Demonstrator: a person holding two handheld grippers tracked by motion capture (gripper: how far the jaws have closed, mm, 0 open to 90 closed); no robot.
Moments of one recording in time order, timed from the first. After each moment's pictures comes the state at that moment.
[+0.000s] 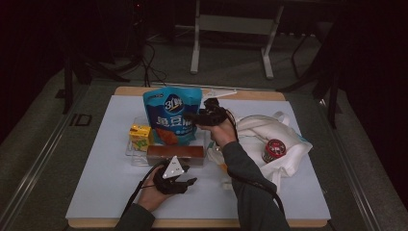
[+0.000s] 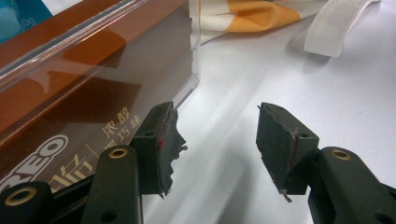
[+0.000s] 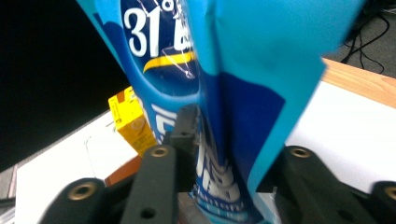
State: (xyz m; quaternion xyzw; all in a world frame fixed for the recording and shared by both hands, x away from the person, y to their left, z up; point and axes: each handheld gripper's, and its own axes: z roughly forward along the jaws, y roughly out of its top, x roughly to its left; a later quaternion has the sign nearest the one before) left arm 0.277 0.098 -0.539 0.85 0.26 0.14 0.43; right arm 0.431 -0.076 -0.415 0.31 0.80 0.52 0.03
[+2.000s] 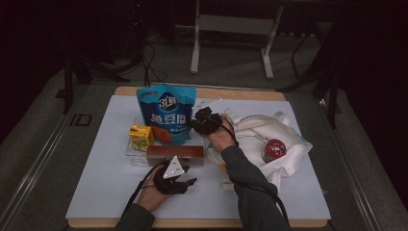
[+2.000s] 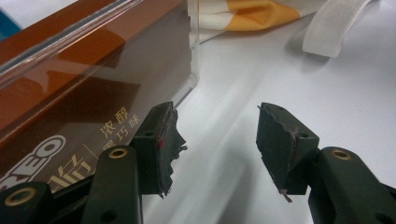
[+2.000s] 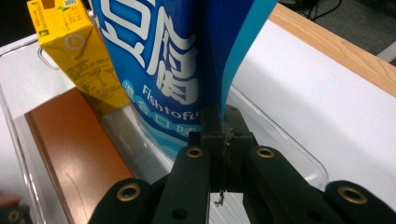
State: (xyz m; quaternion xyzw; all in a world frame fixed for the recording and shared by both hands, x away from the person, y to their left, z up) left arm 0.276 0.097 -0.539 0.85 0.26 0.14 0.43; right arm 0.422 -0.056 -0.438 0.29 0.86 0.40 0.12
